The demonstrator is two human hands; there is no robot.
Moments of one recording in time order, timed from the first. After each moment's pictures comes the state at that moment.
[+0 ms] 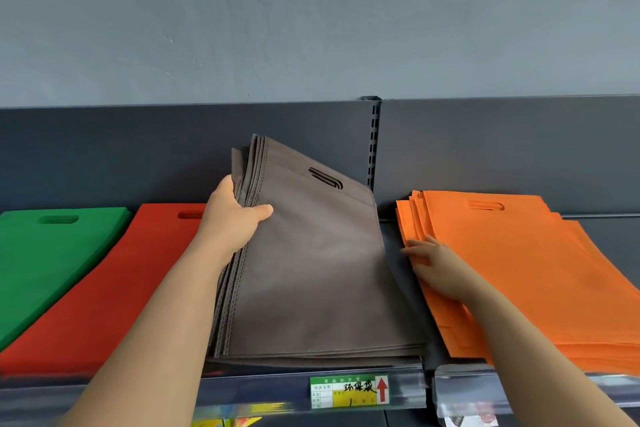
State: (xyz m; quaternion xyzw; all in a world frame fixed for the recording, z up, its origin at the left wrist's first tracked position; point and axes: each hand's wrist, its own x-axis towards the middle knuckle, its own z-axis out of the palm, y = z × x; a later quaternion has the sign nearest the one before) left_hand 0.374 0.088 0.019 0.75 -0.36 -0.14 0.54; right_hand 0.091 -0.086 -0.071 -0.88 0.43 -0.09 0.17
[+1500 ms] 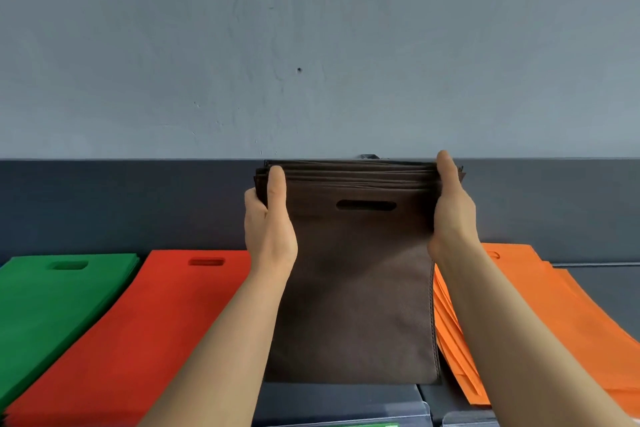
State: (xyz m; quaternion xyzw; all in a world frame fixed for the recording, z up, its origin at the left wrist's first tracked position) left_hand 0.295 0.099 0.087 0.55 -0.31 -0.11 0.77; right_hand 0.141 -0.026 0.097 -0.42 0.38 -0.58 0.59
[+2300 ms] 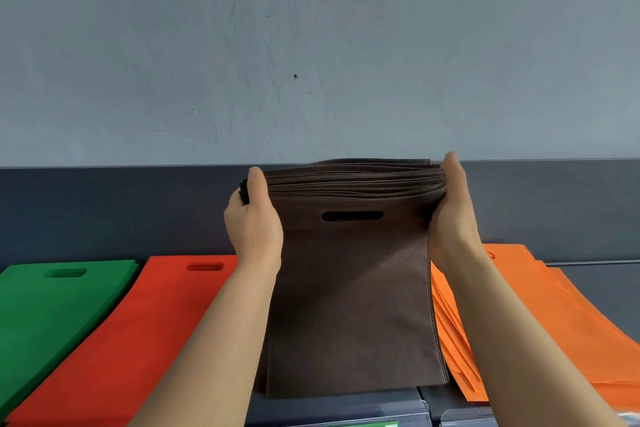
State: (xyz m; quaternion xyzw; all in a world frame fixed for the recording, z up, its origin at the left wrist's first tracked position) left_hand 0.303 0.103 0.102 0.53 -0.22 -0.09 0.81; right_hand 0.131 -0.005 0.100 -0.46 0.28 -0.57 0.62
